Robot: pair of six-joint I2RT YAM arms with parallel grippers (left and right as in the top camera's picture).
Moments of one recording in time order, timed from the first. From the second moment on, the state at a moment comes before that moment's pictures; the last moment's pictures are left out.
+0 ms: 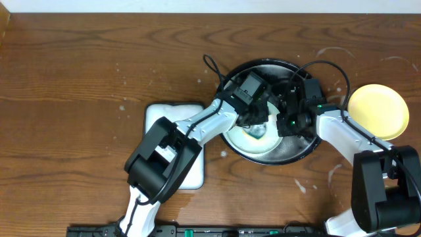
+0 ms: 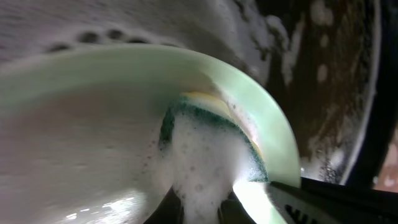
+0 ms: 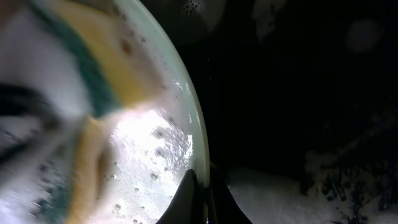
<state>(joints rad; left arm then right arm) -0.72 2.10 1.39 -0.34 0.25 -0.78 0.18 1.73 0.91 -0.48 -0.17 0.07</state>
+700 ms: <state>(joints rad) -0.64 2.09 1.46 -0.60 0.05 -0.64 0.18 1.73 0.91 -0.48 -0.18 0.07</state>
